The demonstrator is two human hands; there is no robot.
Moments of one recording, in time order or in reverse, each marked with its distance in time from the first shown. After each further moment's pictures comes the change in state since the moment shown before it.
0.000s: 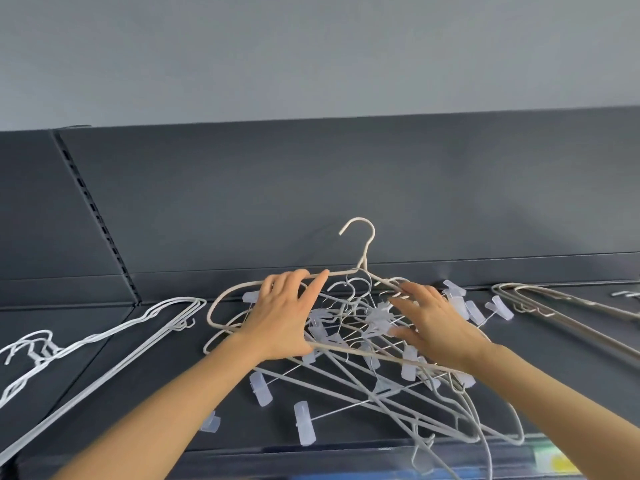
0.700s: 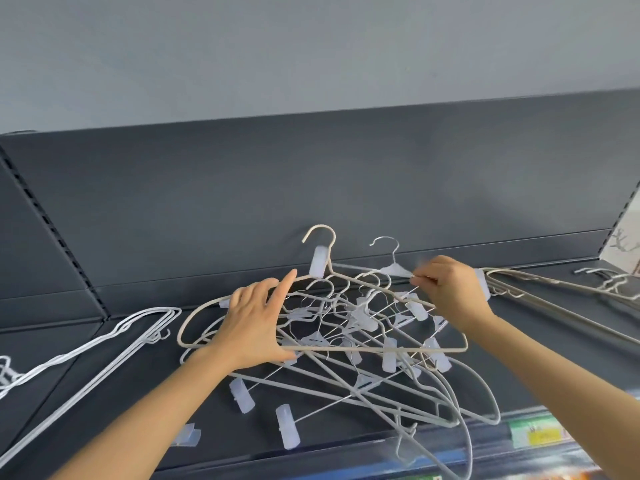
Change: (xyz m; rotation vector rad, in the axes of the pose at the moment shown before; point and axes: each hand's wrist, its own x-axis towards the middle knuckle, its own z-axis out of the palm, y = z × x) left_hand -0.007 -0.008 0.013 -0.162 -0.054 -0.068; right_hand 0.003 0.048 -0.014 0.266 0.480 0.255
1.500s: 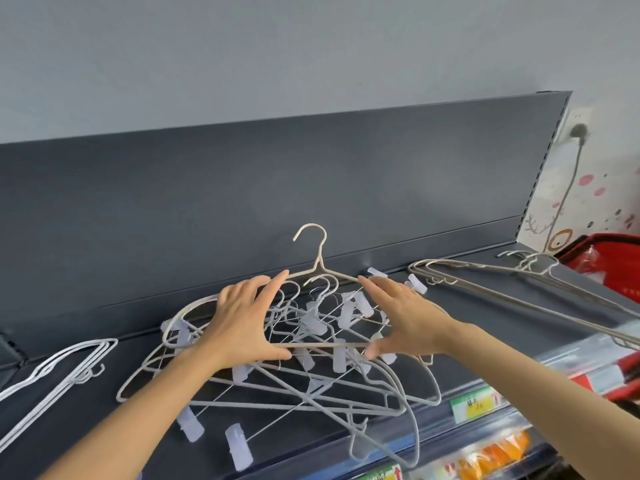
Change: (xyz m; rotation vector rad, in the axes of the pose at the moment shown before) left_hand 0.041 0.051 -0.009 -0.090 -0.013 0.122; right_hand -0.045 0.005 -0.034 -0.274 -0.612 -0.061
